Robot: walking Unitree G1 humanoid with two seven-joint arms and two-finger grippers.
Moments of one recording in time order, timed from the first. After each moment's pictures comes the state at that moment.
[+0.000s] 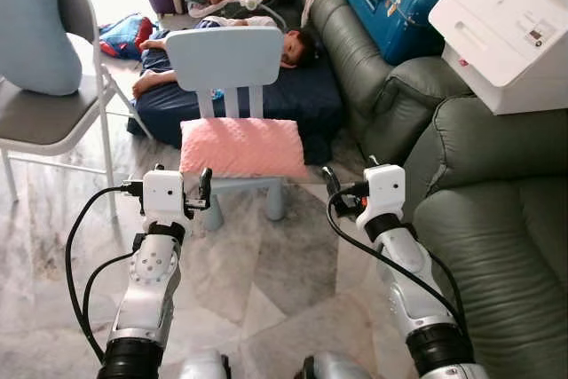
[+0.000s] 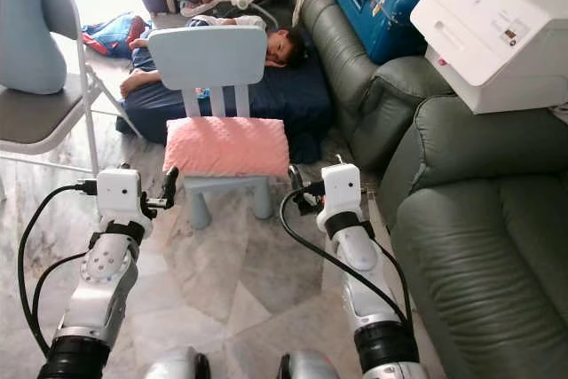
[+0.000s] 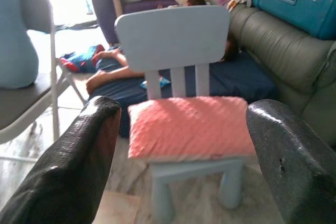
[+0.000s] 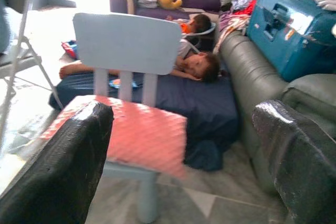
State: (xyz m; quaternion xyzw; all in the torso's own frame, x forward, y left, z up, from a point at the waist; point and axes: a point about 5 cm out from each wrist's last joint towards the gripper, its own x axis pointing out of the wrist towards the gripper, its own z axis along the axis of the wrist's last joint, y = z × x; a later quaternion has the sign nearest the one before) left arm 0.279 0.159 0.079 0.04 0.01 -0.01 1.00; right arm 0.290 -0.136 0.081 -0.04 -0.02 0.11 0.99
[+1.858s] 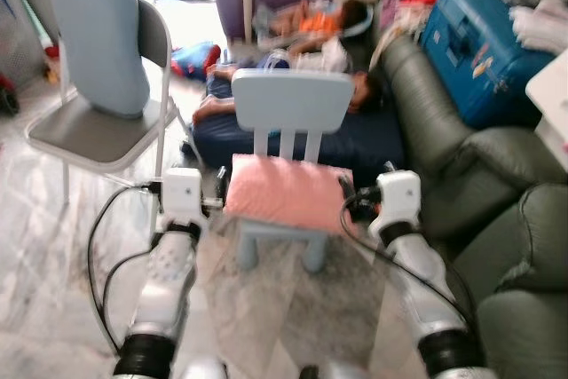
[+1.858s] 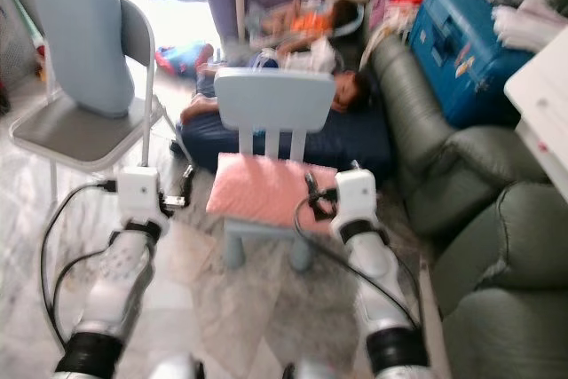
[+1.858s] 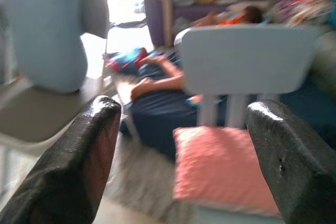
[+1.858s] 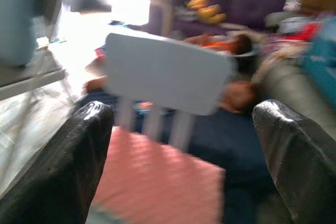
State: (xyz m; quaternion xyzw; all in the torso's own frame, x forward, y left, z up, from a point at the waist) left arm 0.282 0.154 0.076 0.04 0.02 -0.01 1.00; right arm 0.288 -0.138 0.074 -0.05 -0.01 0.11 0.99
